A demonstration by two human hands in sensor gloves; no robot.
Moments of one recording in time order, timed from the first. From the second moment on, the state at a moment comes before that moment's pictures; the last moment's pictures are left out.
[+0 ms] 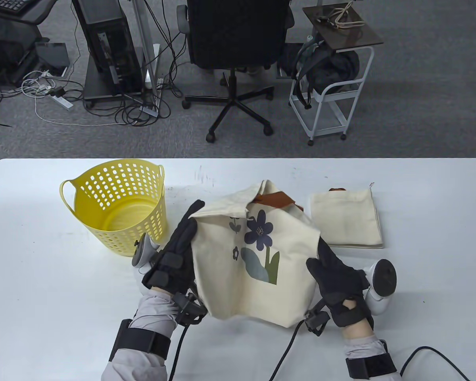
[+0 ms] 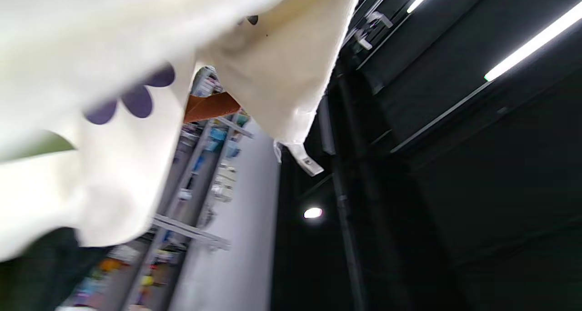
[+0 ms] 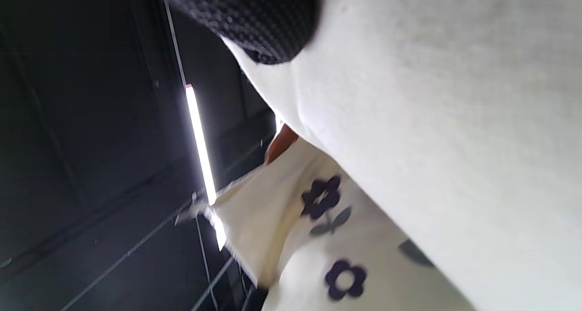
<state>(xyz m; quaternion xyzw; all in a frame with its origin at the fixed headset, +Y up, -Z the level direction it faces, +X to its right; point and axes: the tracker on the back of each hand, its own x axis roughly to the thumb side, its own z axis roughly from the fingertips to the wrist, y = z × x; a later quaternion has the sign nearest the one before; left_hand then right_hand) -0.170 -0.676 -0.338 -0.14 -0.20 0.87 0.43 0.201 -0.701 -0.301 0.16 -0.07 0.67 0.72</state>
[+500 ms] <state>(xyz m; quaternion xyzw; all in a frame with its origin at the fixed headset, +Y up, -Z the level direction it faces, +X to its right) -0.195 -0.797 -0.332 -0.19 0.03 0.84 0.51 0.214 -0.750 -0.310 -0.02 0.20 0.76 0.61</state>
